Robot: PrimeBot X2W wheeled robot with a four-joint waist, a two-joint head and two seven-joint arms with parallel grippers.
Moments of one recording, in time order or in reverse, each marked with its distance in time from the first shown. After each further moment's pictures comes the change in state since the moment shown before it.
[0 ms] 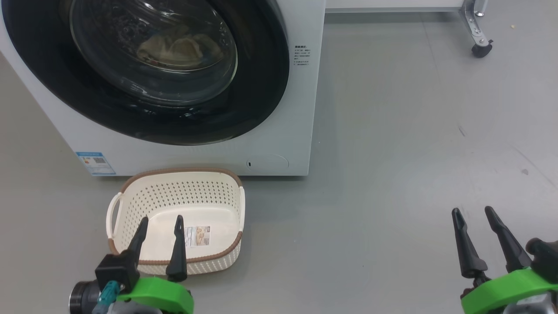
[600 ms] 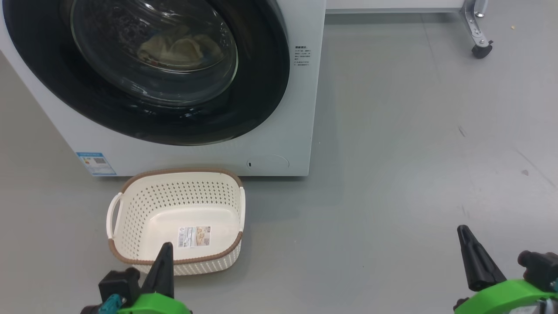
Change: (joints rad) left arm 0.047 -0.006 -0.020 0.055 -0.068 -0.020 0.022; right arm 0.015 0.008 0.025 0.086 0.097 0.000 0.009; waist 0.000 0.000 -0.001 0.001
